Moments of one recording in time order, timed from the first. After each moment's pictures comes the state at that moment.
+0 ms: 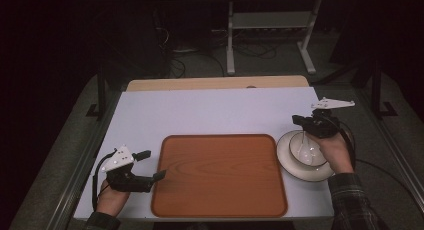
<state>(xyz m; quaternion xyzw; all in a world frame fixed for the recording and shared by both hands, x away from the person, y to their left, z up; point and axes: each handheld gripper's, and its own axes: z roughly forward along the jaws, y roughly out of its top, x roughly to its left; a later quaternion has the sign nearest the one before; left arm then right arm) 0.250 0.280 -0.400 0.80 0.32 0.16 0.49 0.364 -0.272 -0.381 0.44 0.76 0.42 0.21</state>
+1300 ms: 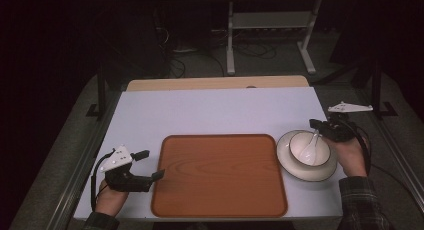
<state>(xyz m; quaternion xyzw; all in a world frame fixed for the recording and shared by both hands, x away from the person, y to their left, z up) 0.250 0.283 -0.400 0.79 0.32 0.17 0.49 0.354 -0.313 -0.390 0.49 0.75 0.39 0.22</state>
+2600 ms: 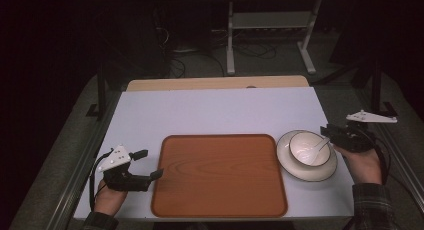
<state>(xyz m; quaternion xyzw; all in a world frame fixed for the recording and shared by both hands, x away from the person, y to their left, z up) 0.250 0.286 -0.399 0.79 0.32 0.17 0.49 0.315 -0.335 -0.382 0.52 0.72 0.41 0.24</state>
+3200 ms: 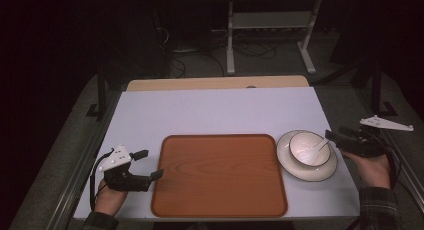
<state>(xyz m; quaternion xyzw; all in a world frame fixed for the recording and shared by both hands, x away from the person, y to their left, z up) 0.250 0.285 -0.400 0.79 0.32 0.17 0.49 0.304 -0.358 -0.392 0.53 0.69 0.44 0.23</state>
